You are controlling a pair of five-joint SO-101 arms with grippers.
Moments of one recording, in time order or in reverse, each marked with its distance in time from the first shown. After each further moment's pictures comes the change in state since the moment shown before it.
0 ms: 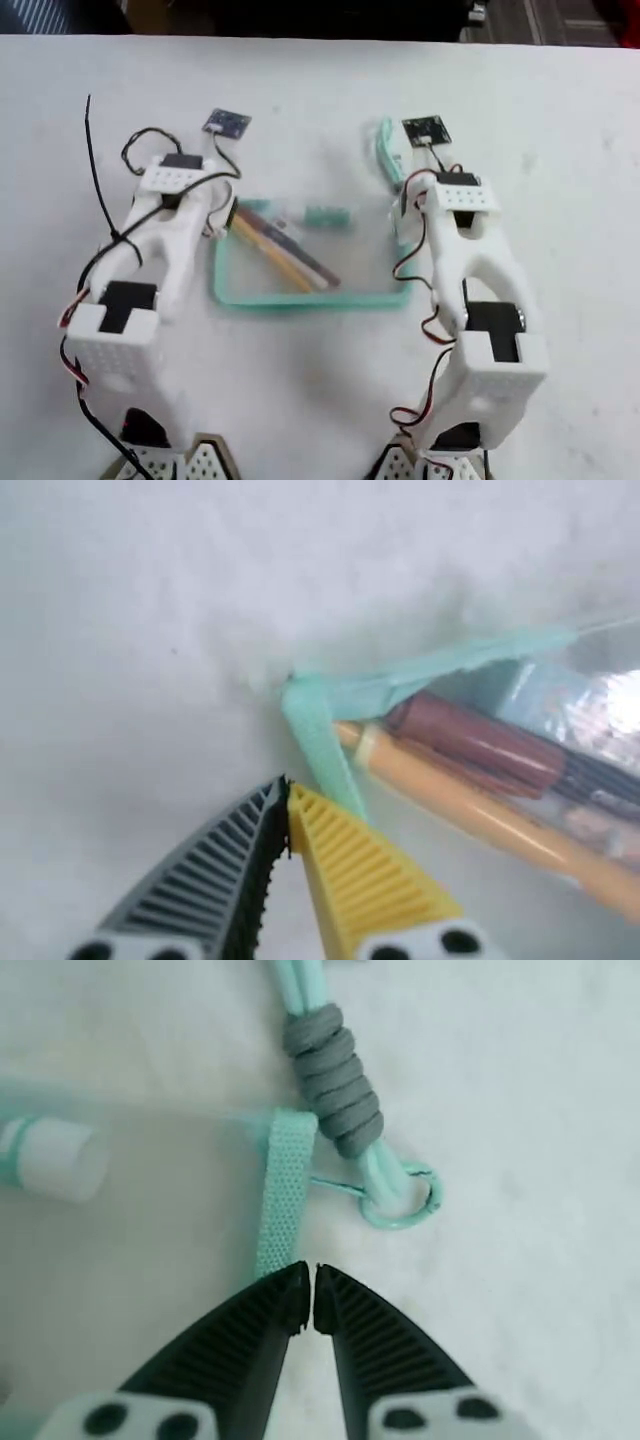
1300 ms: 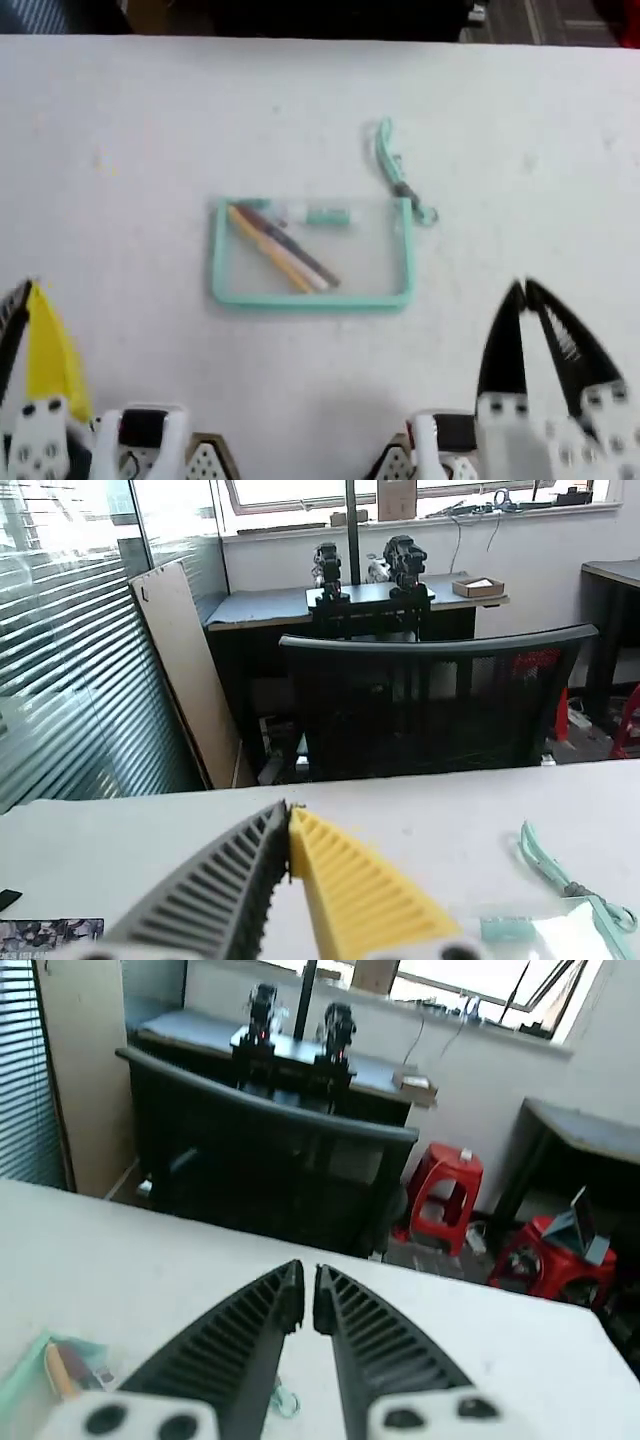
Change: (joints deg) left arm -4.7 -93.5 -23.5 40.8 4.0; right arm 0.4 -90.5 -25.8 42.6 0.4
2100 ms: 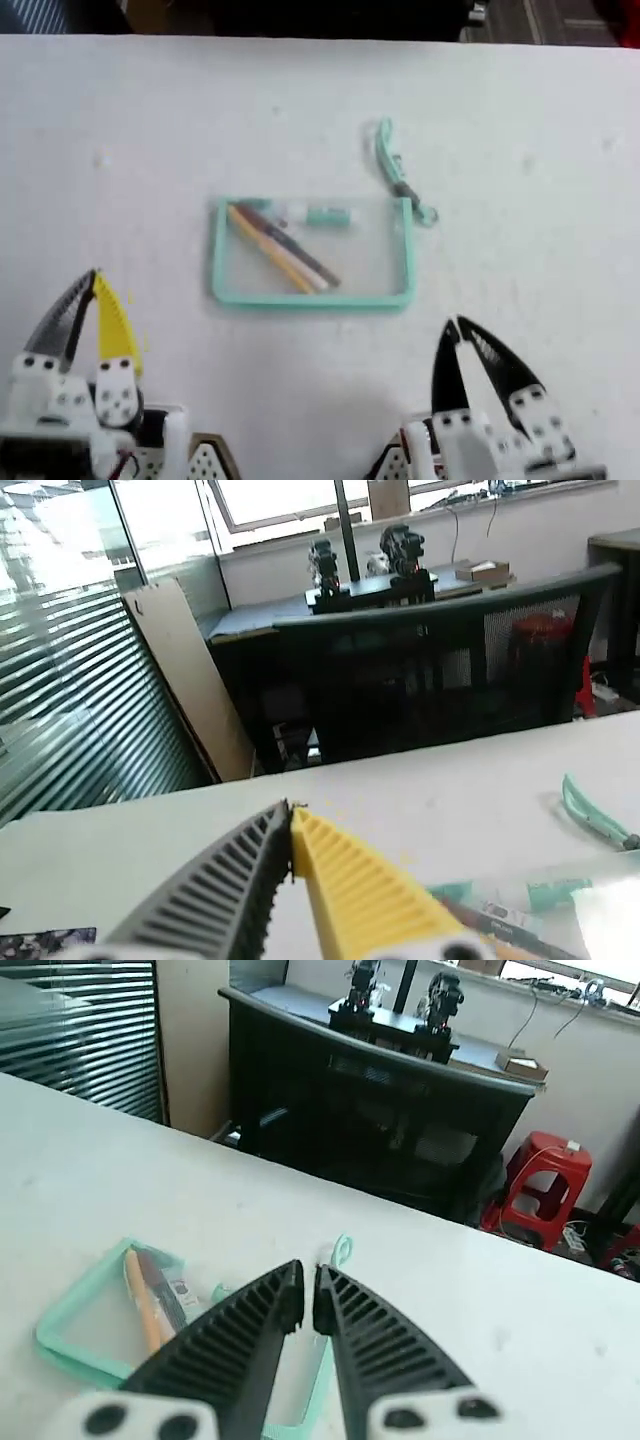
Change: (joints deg) left arm 0.2 -34.4 54.8 -22.2 -5.6; right arm -11.3 -27.7 43.3 -8.3 0.1
